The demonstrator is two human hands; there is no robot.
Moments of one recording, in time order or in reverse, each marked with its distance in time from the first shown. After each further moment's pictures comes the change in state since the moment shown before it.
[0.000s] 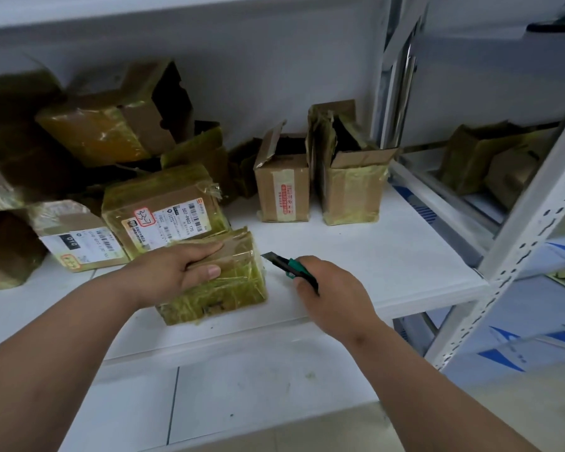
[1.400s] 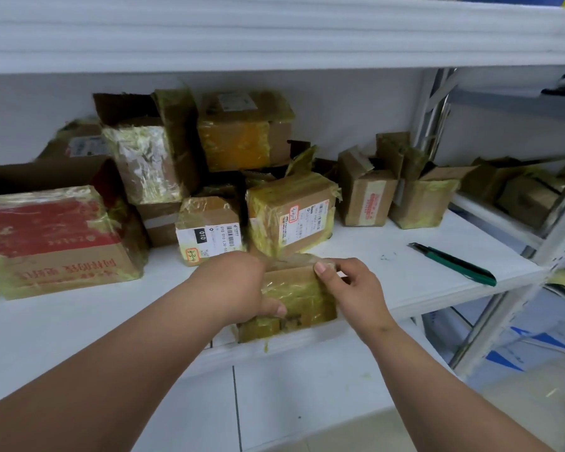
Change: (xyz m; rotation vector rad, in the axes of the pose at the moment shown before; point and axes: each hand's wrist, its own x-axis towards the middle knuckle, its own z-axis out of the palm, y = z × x) left_hand -0.122 -0.120 -0.047 0.363 0.063 0.063; right_hand -0.016 -0.202 0.126 0.552 0.297 0.265
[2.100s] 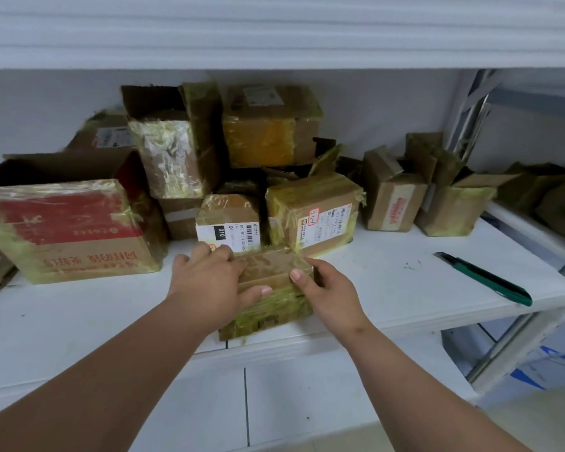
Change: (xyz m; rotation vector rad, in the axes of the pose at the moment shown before) left_hand 0.007 -0.054 0.034 0.098 0.183 -0.173; right_hand 0.020 0.001 0.054 -0.093 -0.231 0.083
